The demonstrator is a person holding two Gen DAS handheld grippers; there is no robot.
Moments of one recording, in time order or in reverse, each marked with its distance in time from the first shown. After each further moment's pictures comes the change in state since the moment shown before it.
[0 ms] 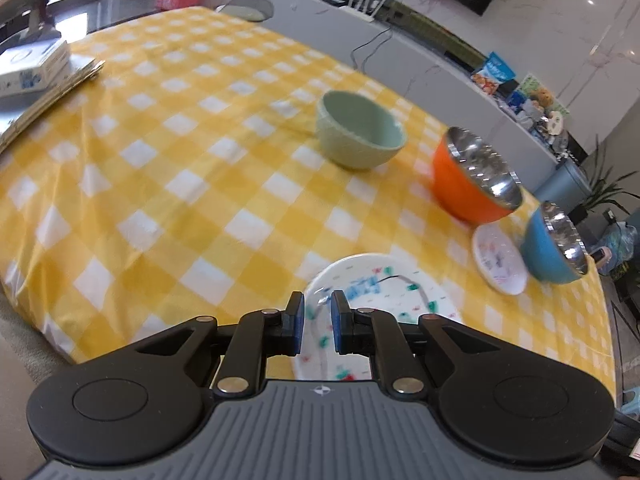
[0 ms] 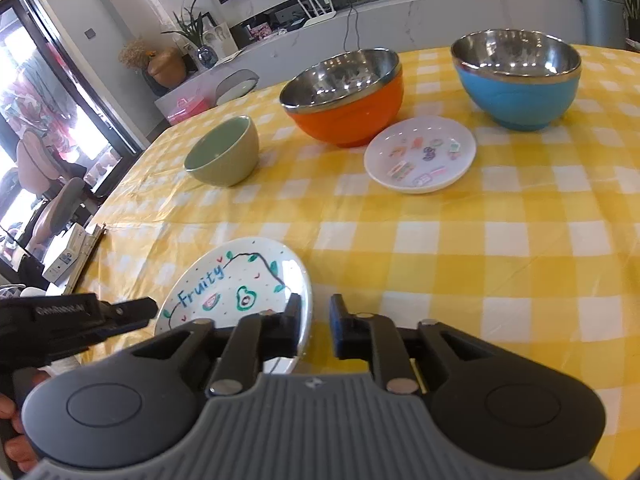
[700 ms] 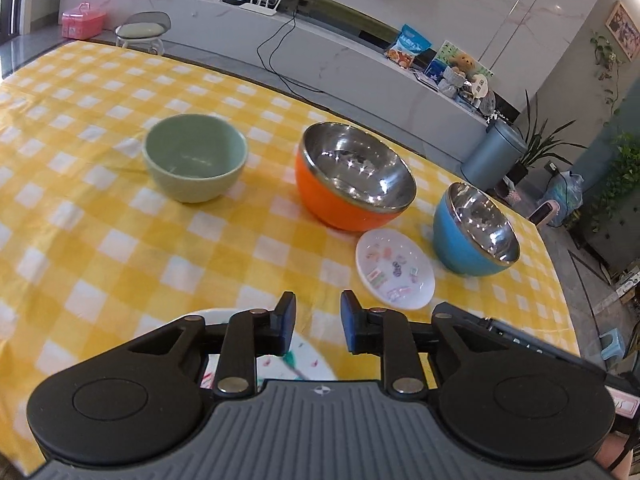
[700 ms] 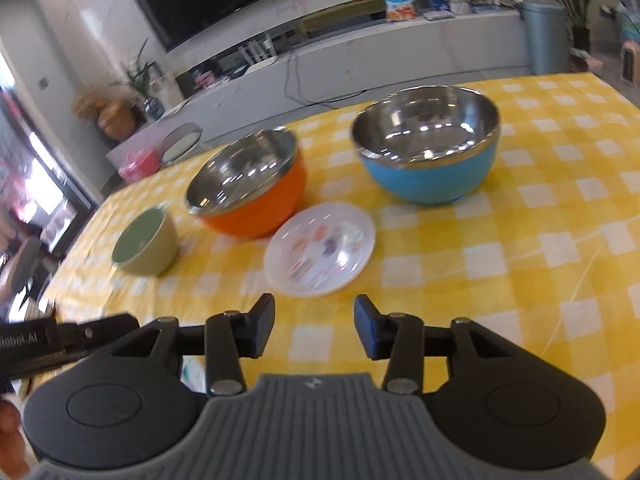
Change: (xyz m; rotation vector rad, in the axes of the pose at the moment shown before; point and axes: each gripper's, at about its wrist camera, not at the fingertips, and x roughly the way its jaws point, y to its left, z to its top) left arm 0.040 -0.092 0.027 0.173 0.025 -0.165; right arm -0.007 -0.061 0.055 0.122 -0.133 -0.118
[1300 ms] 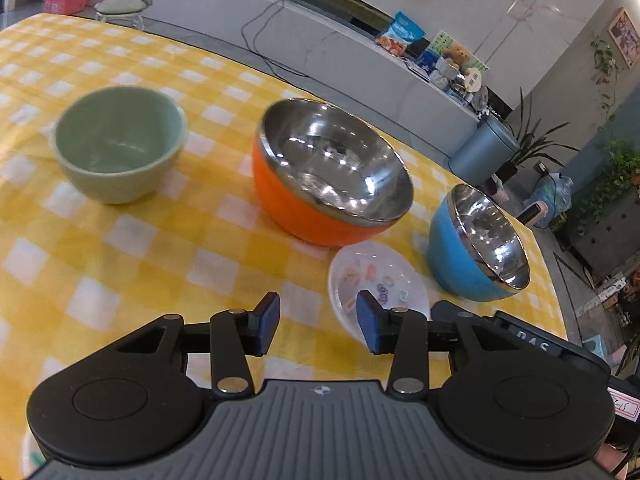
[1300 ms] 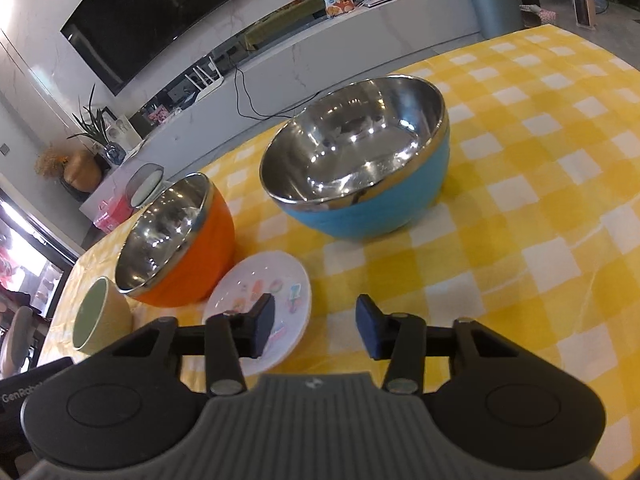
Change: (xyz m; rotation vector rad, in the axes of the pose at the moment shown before) left arm 0.072 -0.011 0.016 -0.031 0.039 -0.071; right arm 0.040 -0.039 0.027 0.156 -0.016 -0.049
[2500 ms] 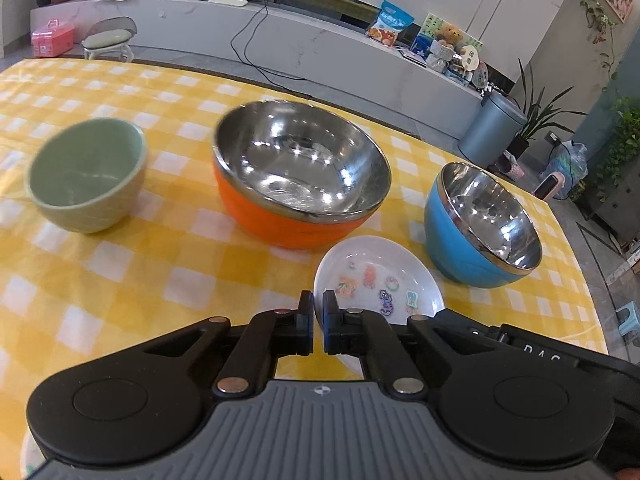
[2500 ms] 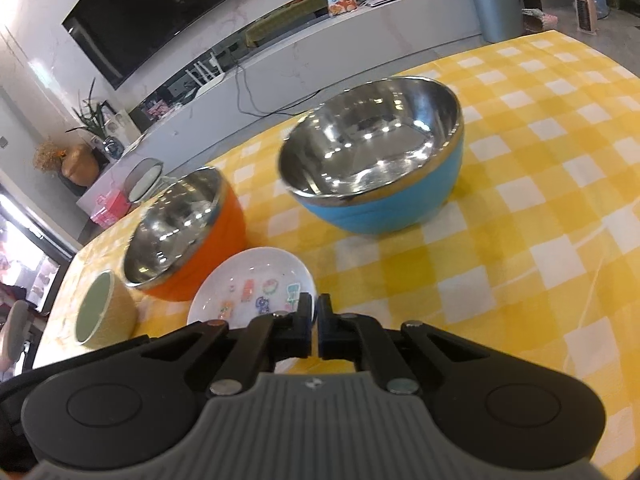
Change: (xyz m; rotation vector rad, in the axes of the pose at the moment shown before) left arm 0.000 -0.033 -0.006 0.120 -0.006 0.098; right arm -0.013 0.015 -0.005 -0.006 0.023 0.014
